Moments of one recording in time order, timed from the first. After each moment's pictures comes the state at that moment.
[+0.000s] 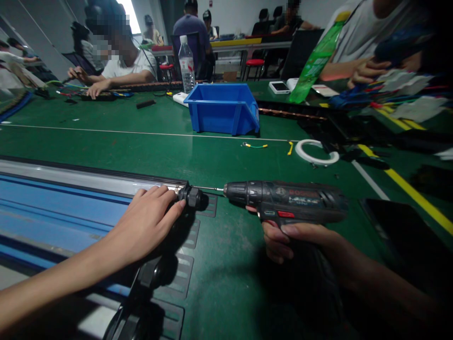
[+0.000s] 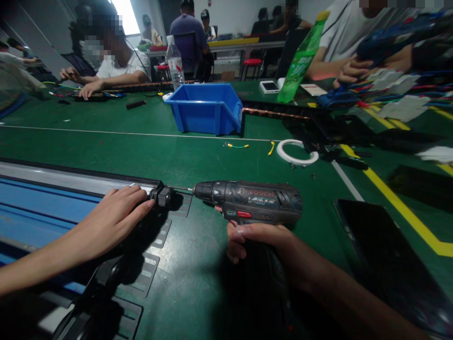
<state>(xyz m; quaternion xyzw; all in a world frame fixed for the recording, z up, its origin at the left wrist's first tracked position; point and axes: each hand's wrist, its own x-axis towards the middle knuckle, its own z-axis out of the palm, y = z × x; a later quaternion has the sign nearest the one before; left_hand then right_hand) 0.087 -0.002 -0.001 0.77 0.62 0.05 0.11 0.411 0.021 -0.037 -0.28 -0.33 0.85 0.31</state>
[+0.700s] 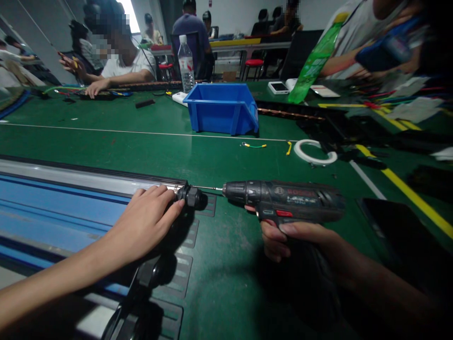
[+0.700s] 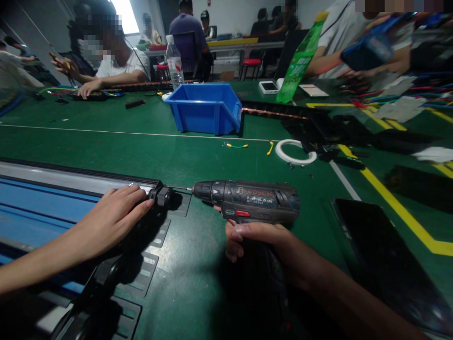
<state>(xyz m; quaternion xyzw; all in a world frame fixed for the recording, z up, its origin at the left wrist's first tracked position) 0.087 -0.002 -0.003 0.78 0.62 0.05 0.10 0.413 0.022 -0.038 -0.28 -0.31 0.85 0.30</state>
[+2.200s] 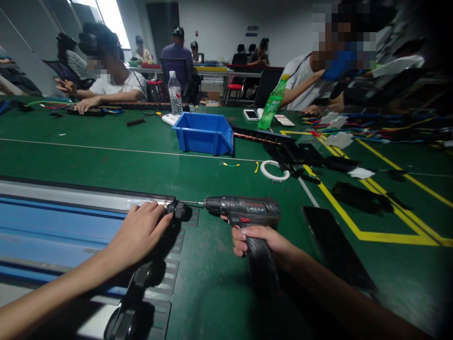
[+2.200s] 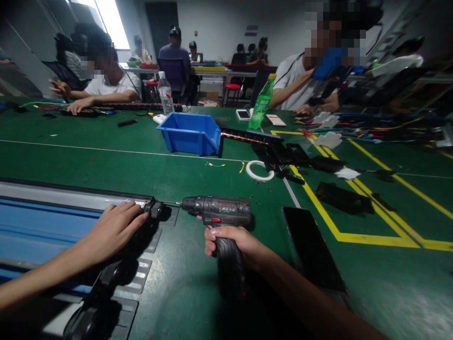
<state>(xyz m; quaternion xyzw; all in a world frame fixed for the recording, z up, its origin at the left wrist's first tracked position) 0.088 -0.004 0.005 0.78 0.61 0.04 0.08 0.422 0.023 -0.048 -0.22 -0.29 0.88 0.30</state>
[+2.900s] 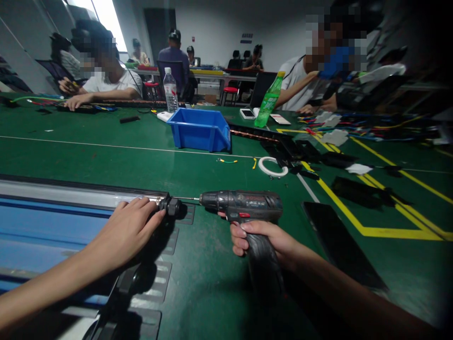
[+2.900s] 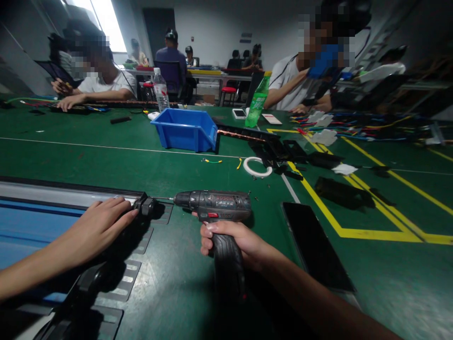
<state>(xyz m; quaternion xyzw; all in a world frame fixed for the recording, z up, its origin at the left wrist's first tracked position) 0.083 -0.005 -0.009 0.79 0.61 0.07 0.07 0.421 0.021 -0.046 -0.23 -0.27 0.89 0.30</state>
